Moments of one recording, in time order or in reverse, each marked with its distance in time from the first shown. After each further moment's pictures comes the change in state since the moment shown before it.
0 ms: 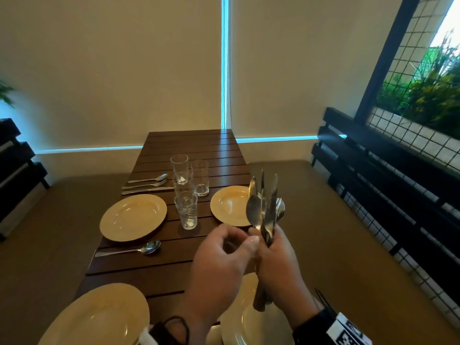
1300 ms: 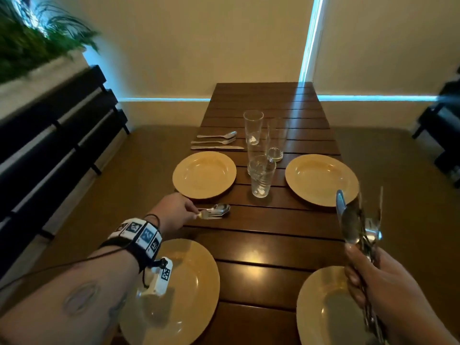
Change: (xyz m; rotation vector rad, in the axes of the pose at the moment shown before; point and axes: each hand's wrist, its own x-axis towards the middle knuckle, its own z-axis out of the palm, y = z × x) left_hand 0.144 -0.166 -0.261 1.055 -0.112 -0.385; right_hand 0.017 0.033 0.005 -0.213 -0.153 0.367
